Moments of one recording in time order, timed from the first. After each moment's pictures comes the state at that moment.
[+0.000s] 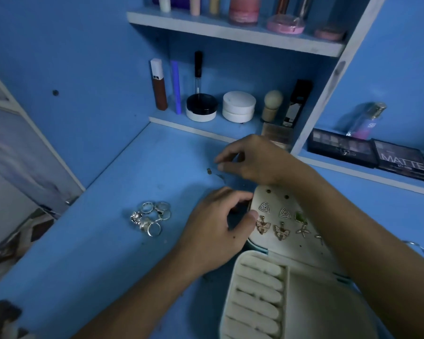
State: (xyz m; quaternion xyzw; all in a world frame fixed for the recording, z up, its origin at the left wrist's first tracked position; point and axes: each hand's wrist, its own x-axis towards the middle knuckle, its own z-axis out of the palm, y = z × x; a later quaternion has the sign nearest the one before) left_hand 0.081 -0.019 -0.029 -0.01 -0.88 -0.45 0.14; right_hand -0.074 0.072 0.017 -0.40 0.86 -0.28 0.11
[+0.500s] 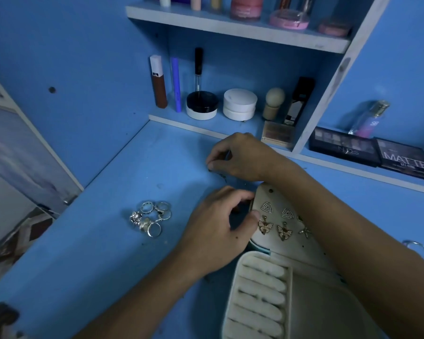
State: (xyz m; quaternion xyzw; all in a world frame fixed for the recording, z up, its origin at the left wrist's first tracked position) left_hand 0.081 -0.019 -0.027 -0.01 -0.88 -0.45 0.13; right_hand -0.076 0.045 0.012 -0.41 0.87 -0.26 0.12
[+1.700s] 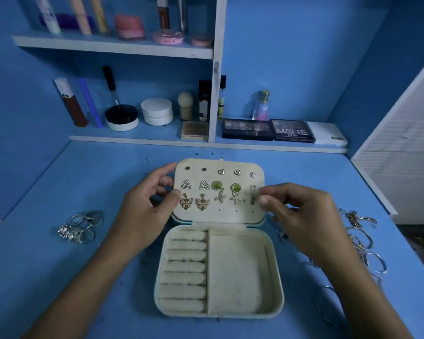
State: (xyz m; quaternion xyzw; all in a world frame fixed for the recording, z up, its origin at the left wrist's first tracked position) left_hand 0.077 -0.015 -0.024 -0.03 -0.81 -0.57 0.12; right_hand 0.084 0.253 0.010 -0.06 0.85 -0.52 -0.08
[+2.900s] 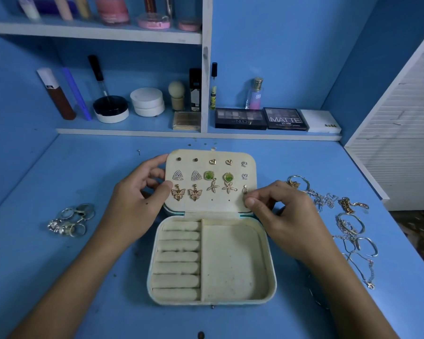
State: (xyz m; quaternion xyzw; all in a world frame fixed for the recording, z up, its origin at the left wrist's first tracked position) left_hand 0.082 -0.016 -0.021 -0.03 -0.82 -0.56 0.12; right_hand 0.094 0.251 -0.013 -0.07 0.87 -0.49 -0.06
